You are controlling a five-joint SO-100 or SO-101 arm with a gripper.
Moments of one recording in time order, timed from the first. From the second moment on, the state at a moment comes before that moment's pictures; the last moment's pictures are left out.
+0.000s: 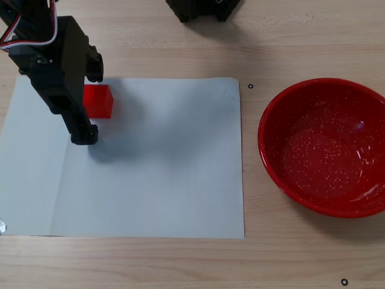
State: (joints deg) arm -33.9 70.5 70.6 86.4 29.7
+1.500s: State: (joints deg) arm -26.9 70.5 44.7 107.3 21.5
